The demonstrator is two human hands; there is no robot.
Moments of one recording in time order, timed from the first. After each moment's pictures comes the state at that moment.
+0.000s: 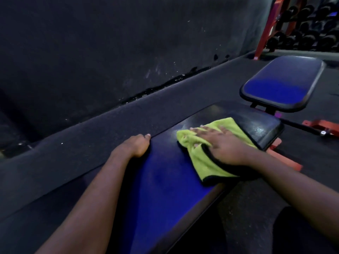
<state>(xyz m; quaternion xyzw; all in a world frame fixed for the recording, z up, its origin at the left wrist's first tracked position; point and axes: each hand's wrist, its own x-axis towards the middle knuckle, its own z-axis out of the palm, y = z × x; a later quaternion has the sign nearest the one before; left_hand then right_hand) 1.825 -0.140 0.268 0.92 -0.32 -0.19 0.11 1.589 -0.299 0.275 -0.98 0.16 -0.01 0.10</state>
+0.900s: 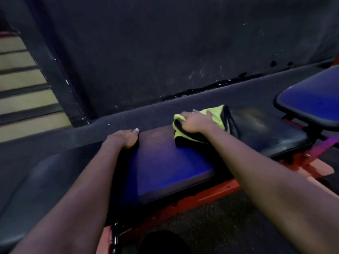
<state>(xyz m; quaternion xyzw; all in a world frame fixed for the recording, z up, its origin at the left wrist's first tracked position) 1.800 -0.071 0.265 0.98 -0.12 -0.12 0.04 1.682 -0.307 0.291 -0.99 0.12 0.00 0.08</state>
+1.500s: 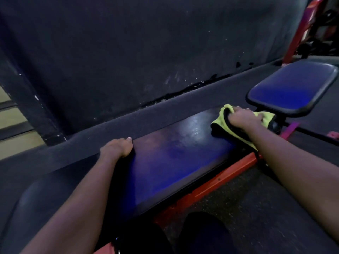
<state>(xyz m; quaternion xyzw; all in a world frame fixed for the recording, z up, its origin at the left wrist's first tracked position) 1.796 -0.070 0.272 0.98 -0.15 -0.10 0.03 1.577 -0.408 0.286 -0.88 0.45 -0.08 0.12</state>
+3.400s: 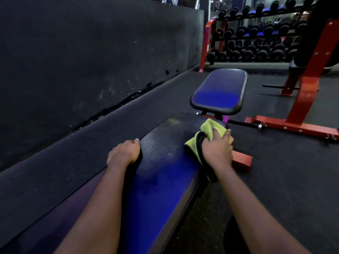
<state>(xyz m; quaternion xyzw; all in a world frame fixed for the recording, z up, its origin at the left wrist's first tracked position) 1.788 -0.240 0.270 0.92 -0.36 -0.11 0.11 1.548 -0.338 0.248 -0.64 0.65 -0.31 0.28</state>
